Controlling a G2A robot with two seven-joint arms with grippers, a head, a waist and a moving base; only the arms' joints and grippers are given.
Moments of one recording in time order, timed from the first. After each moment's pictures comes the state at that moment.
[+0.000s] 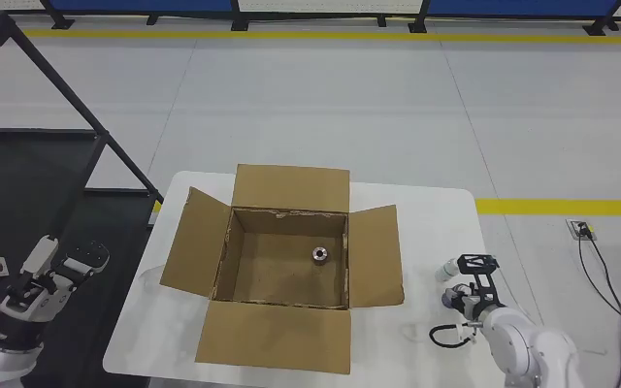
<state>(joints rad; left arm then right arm) 1.56 -1.16 -2.17 -1.96 -0.48 -0.20 -0.71 -1.32 -1.35 1.69 -1.78 -1.33 -0.05 0.99</state>
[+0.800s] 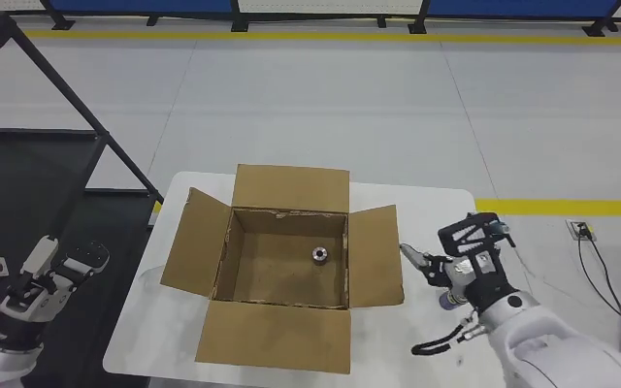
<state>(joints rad) 1.56 -1.16 -2.17 -1.96 -0.48 -0.20 -0.71 -1.18 -1.34 1.40 -2.36 -1.36 -0.18 1.04</state>
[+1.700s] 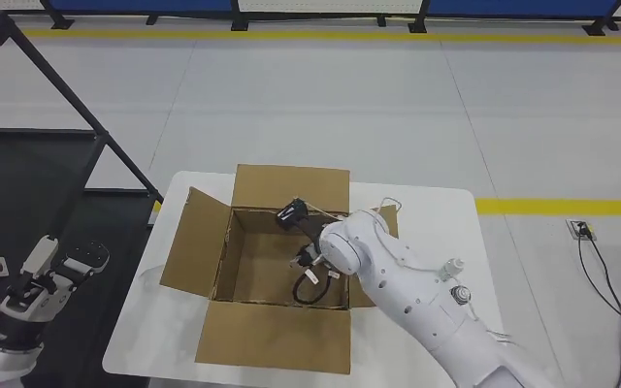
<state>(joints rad) 1.56 -1.16 -2.17 -1.96 -0.48 -0.20 -0.71 -0.41 -1.52 0.71 -1.10 -0.99 -0.02 1.14</state>
